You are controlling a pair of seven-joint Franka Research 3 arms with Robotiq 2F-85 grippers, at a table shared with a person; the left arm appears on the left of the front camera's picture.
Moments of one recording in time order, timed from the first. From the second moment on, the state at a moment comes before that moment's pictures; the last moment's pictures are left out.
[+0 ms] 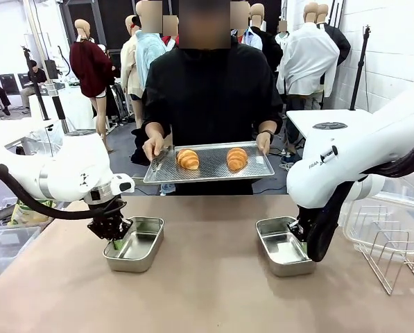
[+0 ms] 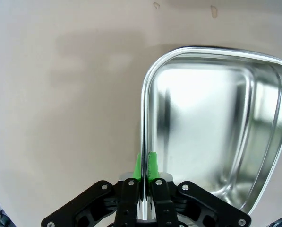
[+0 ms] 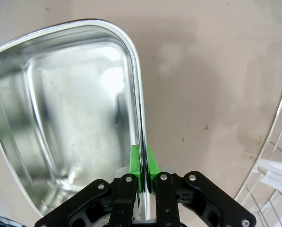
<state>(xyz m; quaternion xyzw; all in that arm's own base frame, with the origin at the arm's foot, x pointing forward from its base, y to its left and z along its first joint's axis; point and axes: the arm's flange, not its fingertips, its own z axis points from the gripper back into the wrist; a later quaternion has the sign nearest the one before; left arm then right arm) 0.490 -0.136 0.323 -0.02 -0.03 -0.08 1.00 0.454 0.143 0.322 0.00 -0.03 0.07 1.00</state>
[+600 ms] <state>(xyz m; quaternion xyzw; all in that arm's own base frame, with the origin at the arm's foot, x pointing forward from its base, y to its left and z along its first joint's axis) 0.487 -0.136 0.342 -0.01 -0.04 -0.05 1.00 0.453 0.142 0.325 0.00 -0.03 0.05 1.00</state>
